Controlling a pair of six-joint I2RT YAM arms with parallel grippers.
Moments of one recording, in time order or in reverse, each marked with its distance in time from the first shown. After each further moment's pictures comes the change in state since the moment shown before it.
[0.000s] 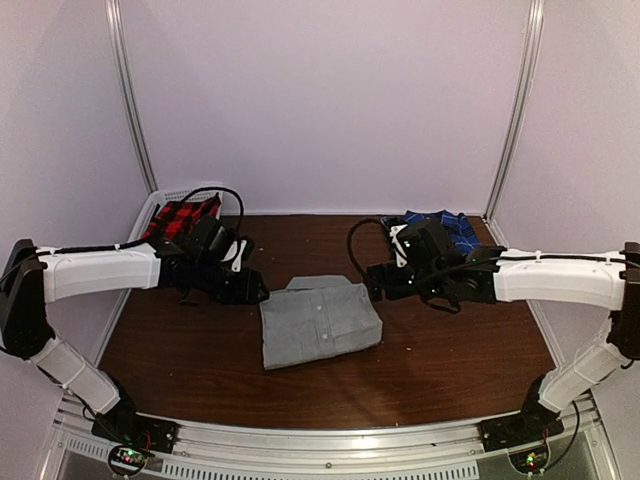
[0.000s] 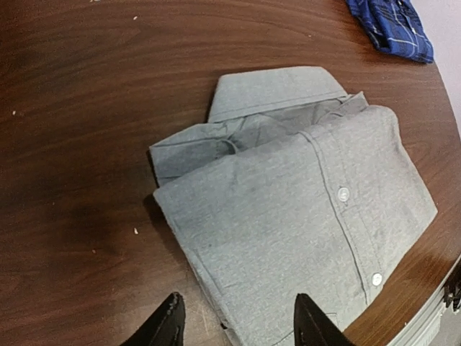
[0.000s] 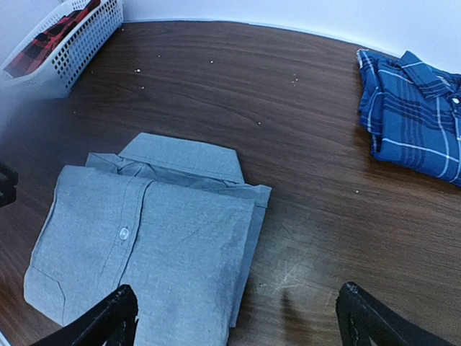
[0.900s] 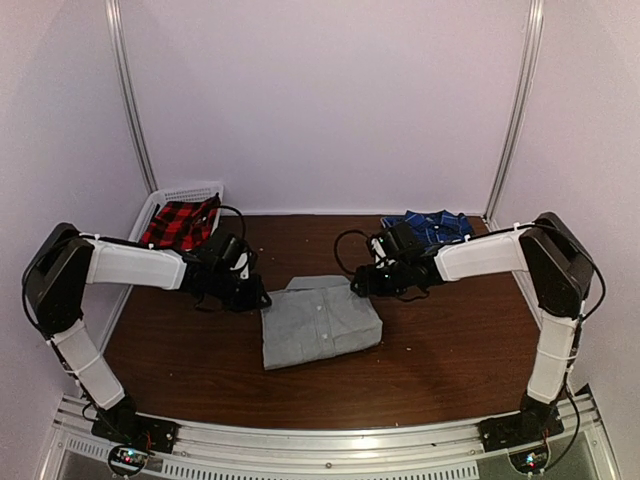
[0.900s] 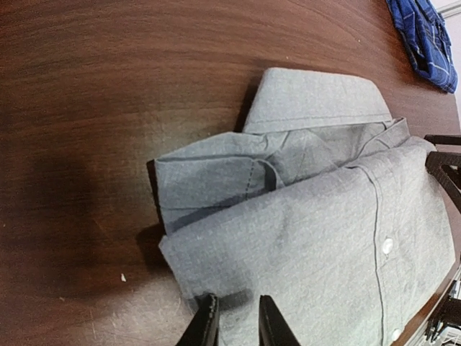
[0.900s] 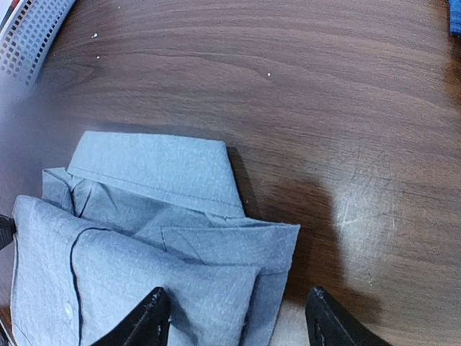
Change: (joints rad) left arm 0.066 0.204 -0.031 0.199 0.082 -0.126; right arm -0.205 0.494 0.193 0.158 -0.392 0.084
